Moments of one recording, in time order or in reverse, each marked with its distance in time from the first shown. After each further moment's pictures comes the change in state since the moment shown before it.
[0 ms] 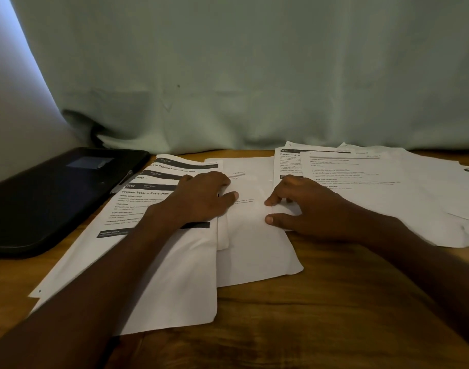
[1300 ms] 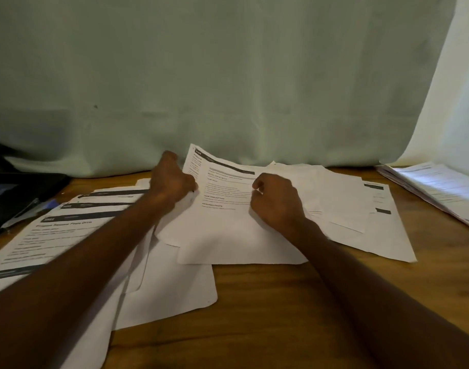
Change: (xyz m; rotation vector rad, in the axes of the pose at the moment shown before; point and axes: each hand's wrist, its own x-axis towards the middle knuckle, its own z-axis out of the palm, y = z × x) left_hand 0.081 0.105 -0.003 -0.752 0.351 -0.345; right_hand -0.010 0.073 -0.031 0.108 0.409 0.595
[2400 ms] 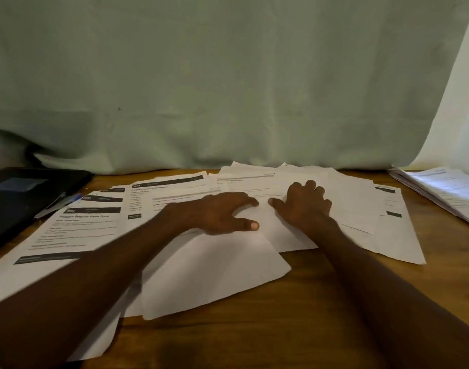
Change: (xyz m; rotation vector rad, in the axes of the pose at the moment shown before) left_hand -0.038 -0.007 0.024 0.621 -0.707 0.663; right_hand 0.001 0.017 -0.011 -0.327 -0.109 0.220
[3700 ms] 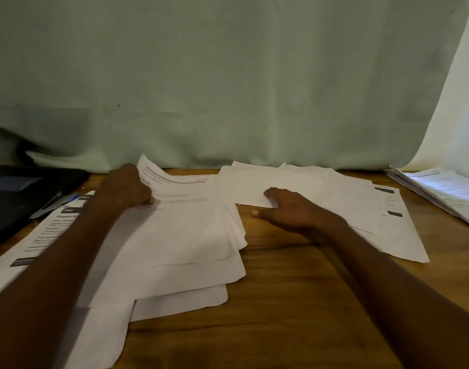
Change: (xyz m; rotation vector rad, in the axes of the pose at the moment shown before) left_hand -0.077 -0.114 -0.058 -0.140 0.432 -0.859; right_hand 0.003 -0.006 0.004 0.171 -0.299 -0.335
